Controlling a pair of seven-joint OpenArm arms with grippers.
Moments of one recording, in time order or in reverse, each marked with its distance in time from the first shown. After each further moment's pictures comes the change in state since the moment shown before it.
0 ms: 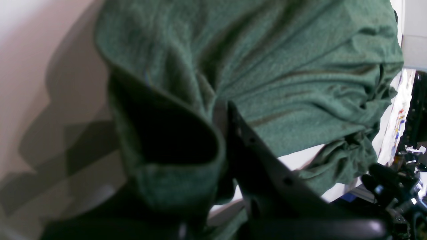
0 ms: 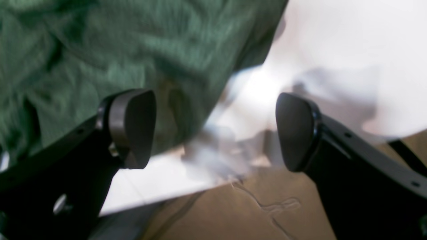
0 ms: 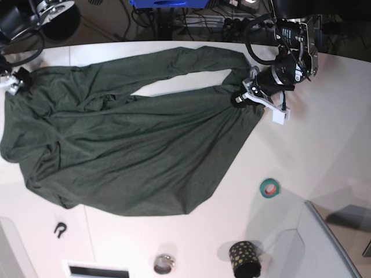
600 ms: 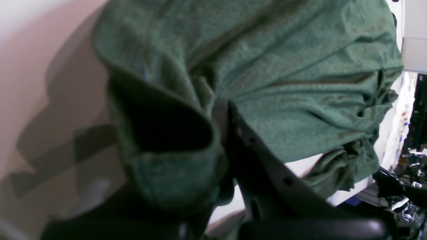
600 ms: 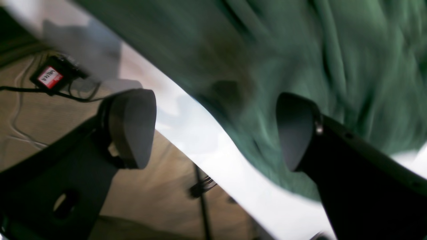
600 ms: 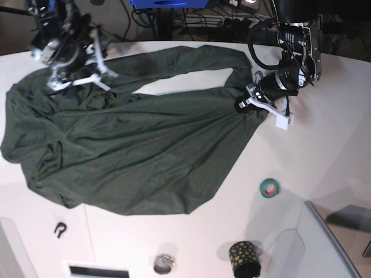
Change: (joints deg) left arm -1.7 -0.9 0.0 0.1 0.3 0.2 0.2; right arm -27.0 6.7 -74.6 31.2 -30.8 0.3 19.4
